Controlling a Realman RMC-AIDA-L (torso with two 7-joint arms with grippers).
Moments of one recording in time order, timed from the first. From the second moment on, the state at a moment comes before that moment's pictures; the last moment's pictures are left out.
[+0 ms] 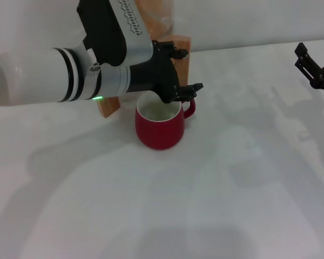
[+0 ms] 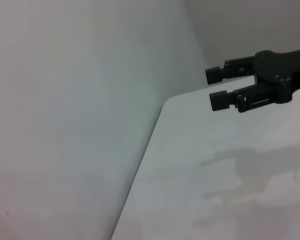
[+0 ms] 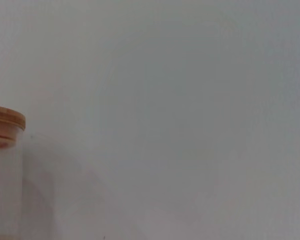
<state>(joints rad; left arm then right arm) -0.76 -2.09 1.68 1.01 1.87 0.76 -1.62 0.33 2.02 -1.81 -0.27 0.33 -1.25 0.31</state>
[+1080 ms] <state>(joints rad) -0.79 -2.09 1.67 0.97 1.87 0.75 -1.61 0.32 2.03 -1.82 -0.26 0.33 -1.26 0.32</state>
